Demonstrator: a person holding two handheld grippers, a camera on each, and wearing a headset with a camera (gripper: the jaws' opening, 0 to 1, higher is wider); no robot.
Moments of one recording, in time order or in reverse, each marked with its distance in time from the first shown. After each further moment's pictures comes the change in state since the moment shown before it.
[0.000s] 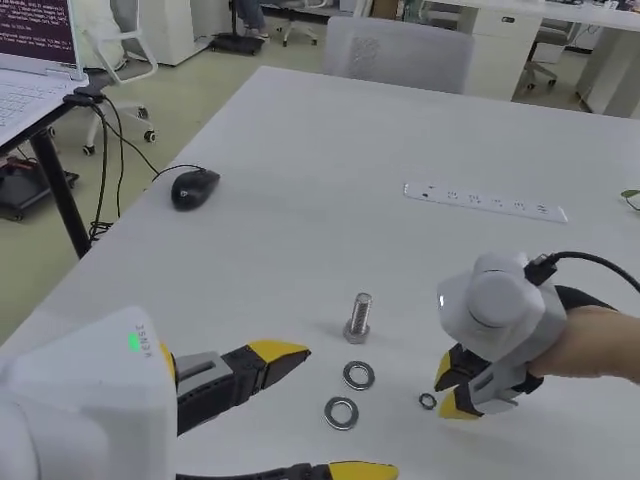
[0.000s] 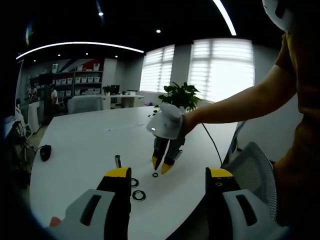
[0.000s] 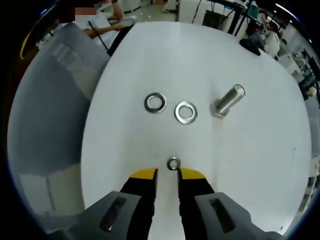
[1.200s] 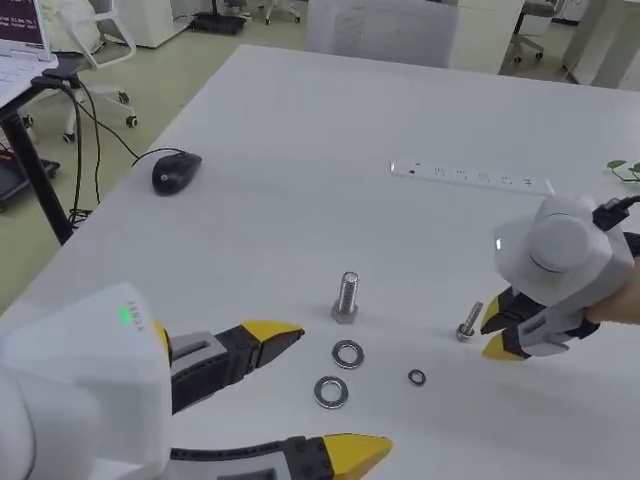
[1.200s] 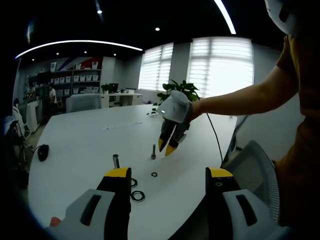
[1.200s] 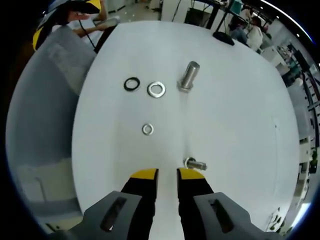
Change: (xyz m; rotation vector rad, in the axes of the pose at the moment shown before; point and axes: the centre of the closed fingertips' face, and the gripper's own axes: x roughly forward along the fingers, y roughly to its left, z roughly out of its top) left arm 0.007 -0.001 -0.003 0.002 0.014 -0.012; right arm -0.046 -0.019 -0.043 0.061 0.015 -0.134
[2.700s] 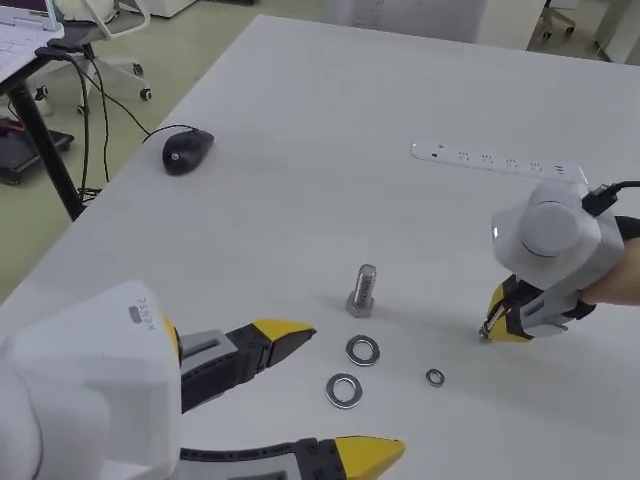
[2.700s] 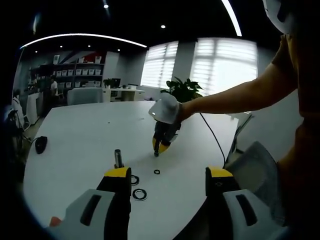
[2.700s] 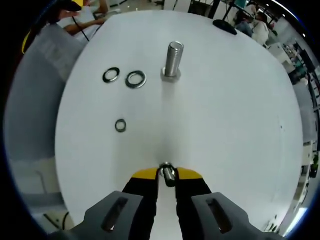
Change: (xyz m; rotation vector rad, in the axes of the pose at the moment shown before) left arm 0.013 0.018 -0.010 -0.055 0.019 0.001; right arm 0.031 -0.040 -0.008 -0.023 0.061 0.035
